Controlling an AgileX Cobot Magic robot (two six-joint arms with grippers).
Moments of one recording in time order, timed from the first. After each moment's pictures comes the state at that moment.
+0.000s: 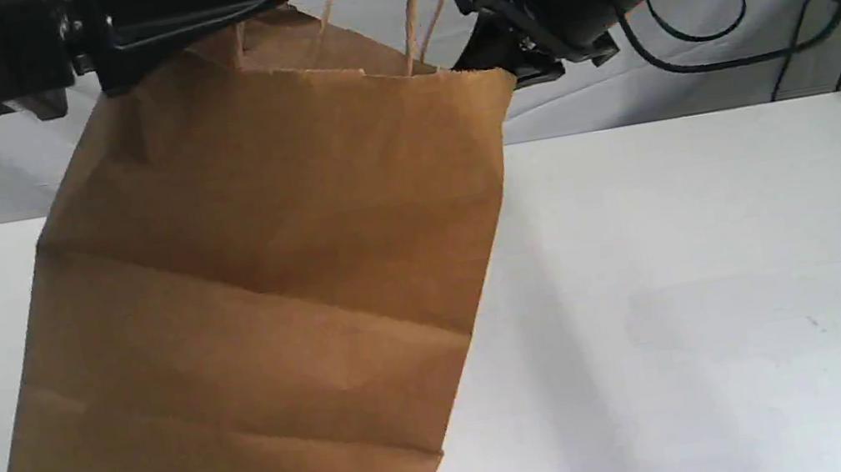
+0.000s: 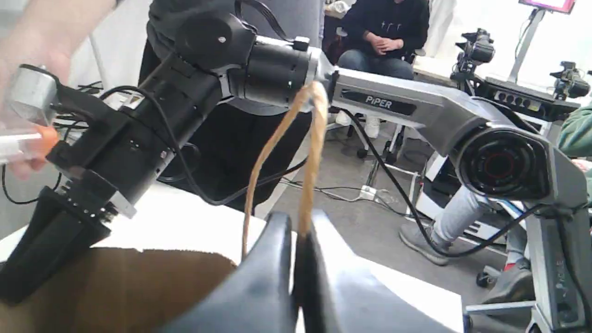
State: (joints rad) left arm -0.22 1.32 -1.06 1.53 -1.03 -1.66; right arm 0.17 2.15 -2.04 0.81 1.23 -0.46
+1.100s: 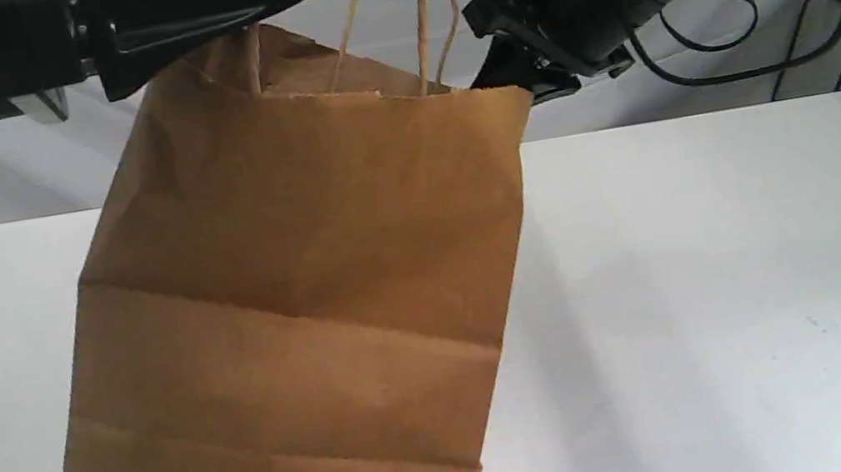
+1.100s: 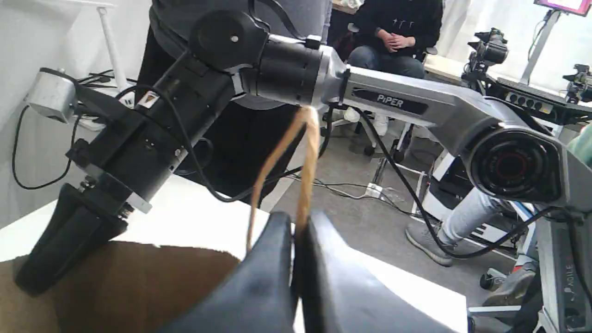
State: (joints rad) left arm -0.22 1.32 -1.06 1.54 -1.01 -1.69; right arm 0.17 2.16 -2.03 0.77 1.23 -0.46
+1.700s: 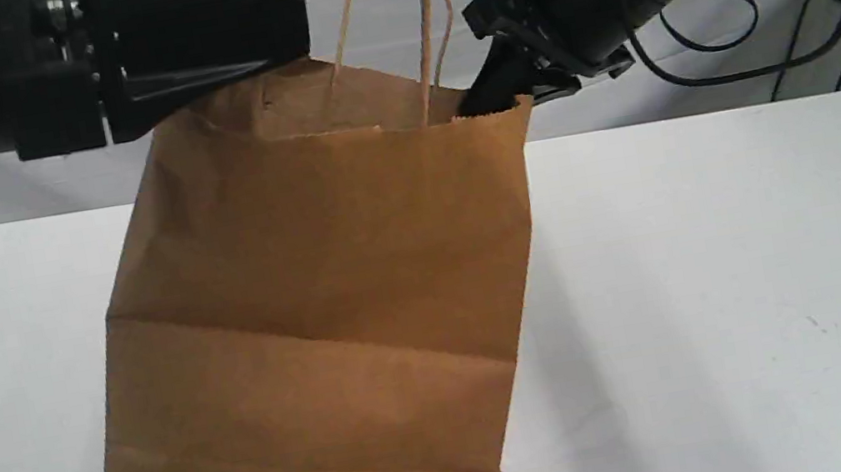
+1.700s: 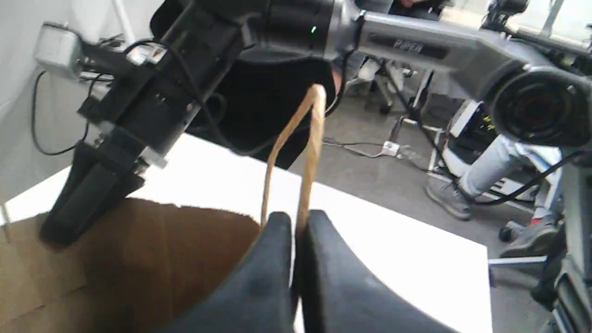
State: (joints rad) left arm -0.22 1.32 -1.06 1.66 -1.00 -1.71; right arm 0.17 2.16 -2.03 0.76 1.23 -0.46
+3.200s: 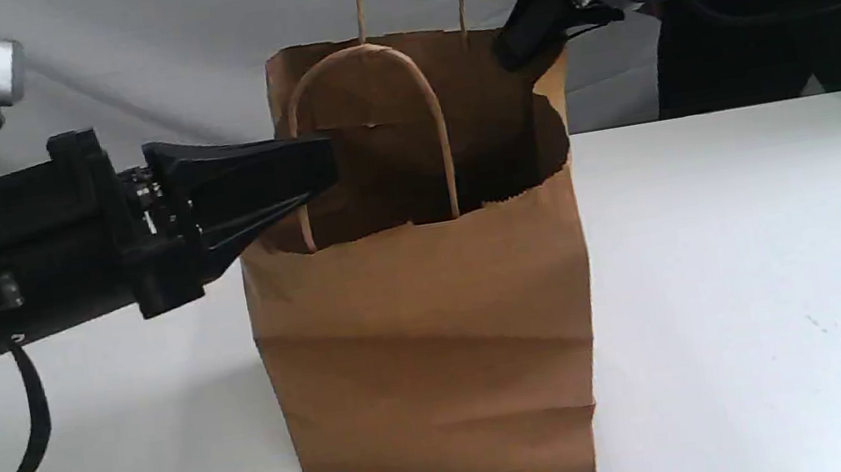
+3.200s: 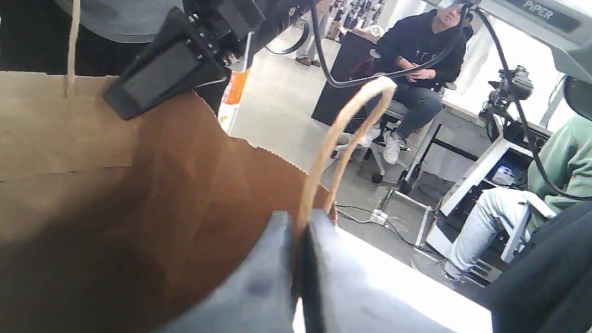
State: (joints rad) left arm -0.22 1.45 -0.75 1.20 -1.04 -1.26; right arm 0.17 2.03 -2.03 0.62 1.23 -0.45
